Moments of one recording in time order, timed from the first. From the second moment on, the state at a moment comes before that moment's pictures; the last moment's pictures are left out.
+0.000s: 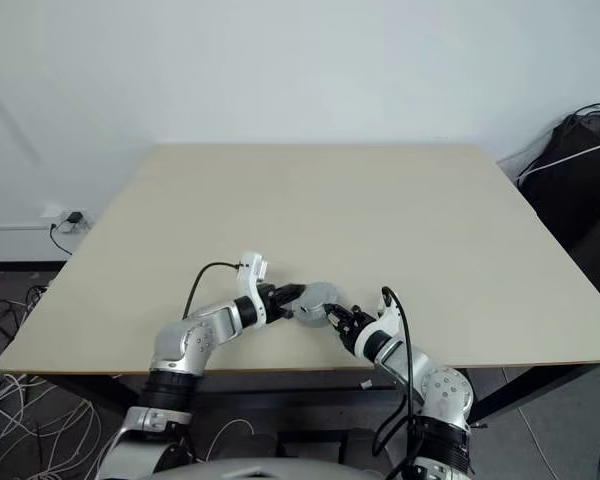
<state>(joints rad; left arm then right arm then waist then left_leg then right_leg) -0.25 -0.03 0.04 0.06 -0.42 0.75 -0.54 -0.05 0.09 -0.39 0.02 1.19 1.10 -0.14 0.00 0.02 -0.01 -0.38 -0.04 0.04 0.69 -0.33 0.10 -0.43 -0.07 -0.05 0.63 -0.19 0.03</state>
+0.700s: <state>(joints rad) 0.20 -0.07 0.38 -0.16 -1.01 0.93 -0.37 -0.05 0.08 -0.31 -0.01 1.29 1.10 -0.15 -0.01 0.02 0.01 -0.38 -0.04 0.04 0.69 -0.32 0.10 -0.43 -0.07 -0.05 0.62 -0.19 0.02</state>
